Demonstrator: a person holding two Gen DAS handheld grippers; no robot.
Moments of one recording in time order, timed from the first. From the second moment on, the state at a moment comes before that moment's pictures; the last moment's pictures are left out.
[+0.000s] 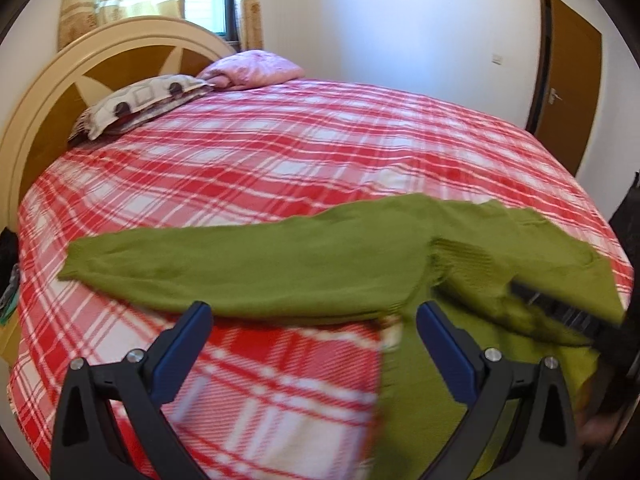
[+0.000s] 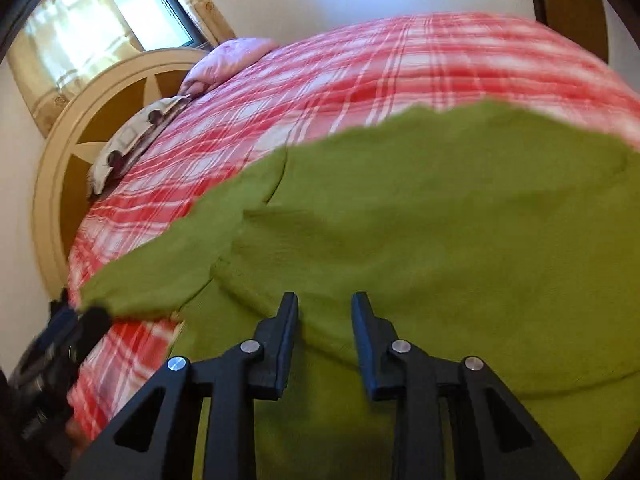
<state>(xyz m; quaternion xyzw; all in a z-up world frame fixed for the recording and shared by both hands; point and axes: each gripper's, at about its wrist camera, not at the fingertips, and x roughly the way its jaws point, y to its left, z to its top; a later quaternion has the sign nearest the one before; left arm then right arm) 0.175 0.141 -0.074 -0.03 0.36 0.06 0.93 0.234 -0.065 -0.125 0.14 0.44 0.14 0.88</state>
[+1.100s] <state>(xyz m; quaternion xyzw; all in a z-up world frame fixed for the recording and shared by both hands) 0.262 0.023 -0.129 0.01 0.42 0.03 0.91 0.171 -0.228 -0.123 -0.02 0.39 -0.17 0.90</state>
